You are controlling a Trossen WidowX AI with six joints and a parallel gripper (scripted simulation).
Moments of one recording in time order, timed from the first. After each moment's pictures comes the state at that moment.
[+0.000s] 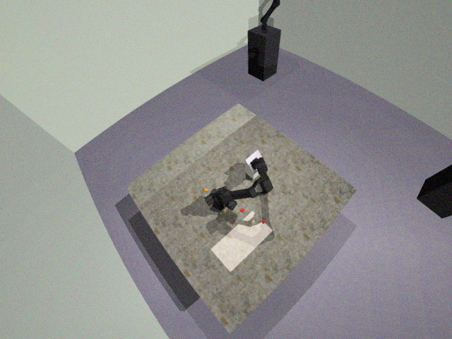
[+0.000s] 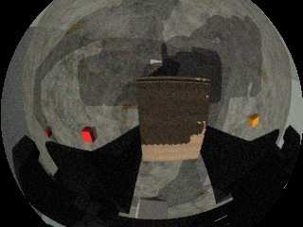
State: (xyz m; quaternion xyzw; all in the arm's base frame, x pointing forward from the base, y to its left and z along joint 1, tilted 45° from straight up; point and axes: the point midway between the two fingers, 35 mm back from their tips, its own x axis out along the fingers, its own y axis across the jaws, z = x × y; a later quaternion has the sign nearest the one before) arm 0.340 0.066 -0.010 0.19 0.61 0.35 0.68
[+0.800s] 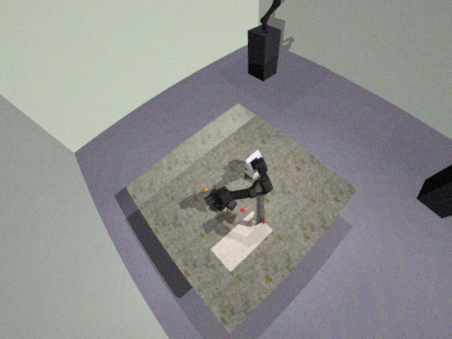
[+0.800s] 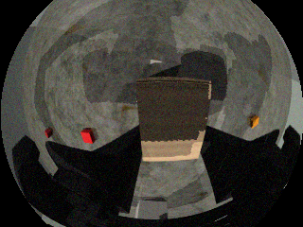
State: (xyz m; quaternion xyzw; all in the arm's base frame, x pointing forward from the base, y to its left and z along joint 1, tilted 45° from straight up) arm 0.341 0.067 -0.010 0.19 0.61 0.35 0.68
